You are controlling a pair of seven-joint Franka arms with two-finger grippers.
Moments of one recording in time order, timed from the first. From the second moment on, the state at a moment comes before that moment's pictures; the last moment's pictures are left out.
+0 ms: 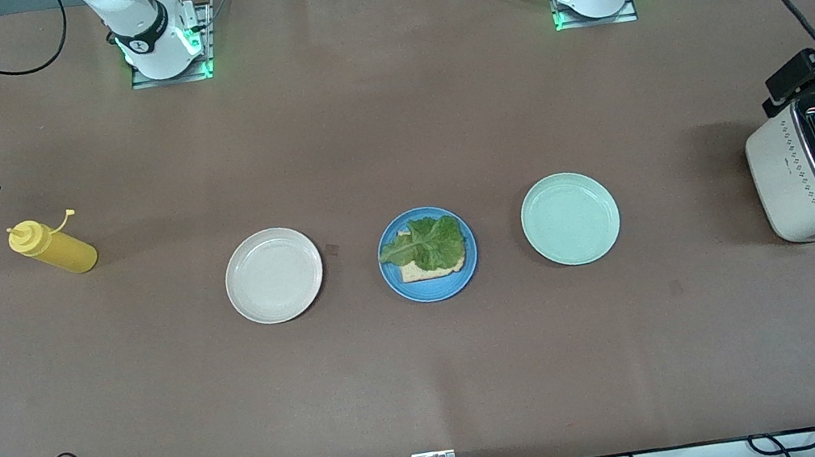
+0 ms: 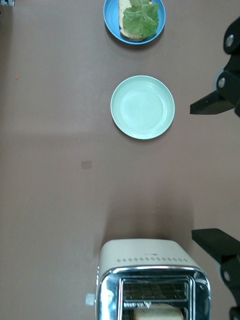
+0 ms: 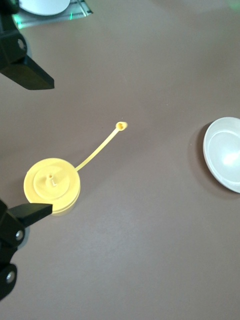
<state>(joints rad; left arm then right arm) 0.09 0.08 -0.08 -1.48 -0.04 1.60 -0.03 -0.48 0.13 -0.06 -1.99 0.38 1.79 -1.78</state>
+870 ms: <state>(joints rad) 0.09 0.12 -0.07 -1.49 -0.04 1.58 -0.03 -0.62 0.35 -0.07 -1.97 0.68 1.80 -2.34</state>
